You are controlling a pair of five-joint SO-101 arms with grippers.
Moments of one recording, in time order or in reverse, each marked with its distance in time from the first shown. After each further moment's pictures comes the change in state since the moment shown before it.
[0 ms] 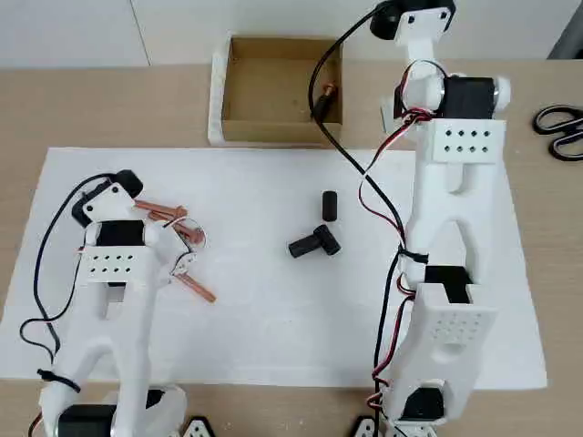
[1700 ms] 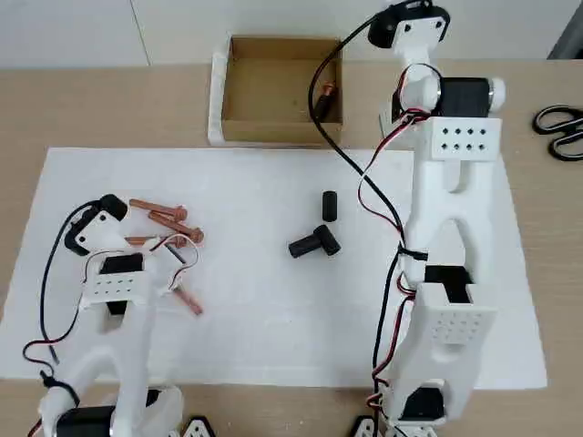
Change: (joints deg) left arm -4.4 -0.1 18.1 -25.6 4.0; right arm 0.0 0.0 3.6 0.0 0.0
